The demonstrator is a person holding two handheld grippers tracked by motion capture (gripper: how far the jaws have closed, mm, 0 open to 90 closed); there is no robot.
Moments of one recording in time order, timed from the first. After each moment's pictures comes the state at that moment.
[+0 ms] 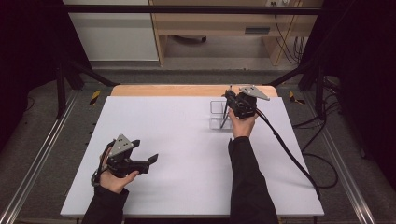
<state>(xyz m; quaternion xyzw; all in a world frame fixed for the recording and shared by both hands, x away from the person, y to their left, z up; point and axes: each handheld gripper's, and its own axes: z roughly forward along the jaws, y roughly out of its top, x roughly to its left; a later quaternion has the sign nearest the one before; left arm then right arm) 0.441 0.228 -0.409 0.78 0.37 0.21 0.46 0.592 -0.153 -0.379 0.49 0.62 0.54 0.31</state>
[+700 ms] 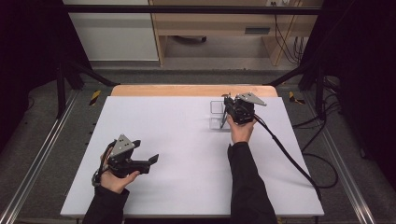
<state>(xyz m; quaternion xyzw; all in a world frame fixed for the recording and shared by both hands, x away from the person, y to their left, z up) 0.441 0.226 -0.410 0.78 0.37 0.21 0.46 0.588 -0.151 -0.401 0.49 0.63 0.52 0.30</state>
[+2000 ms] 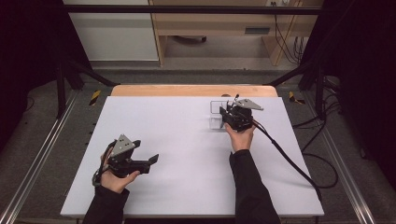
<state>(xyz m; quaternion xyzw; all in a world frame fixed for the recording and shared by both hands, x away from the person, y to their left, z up) 0.442 0.226 -0.411 0.78 0.37 0.21 0.46 0.569 -0.146 -0.408 0.49 0.67 0.49 0.28</state>
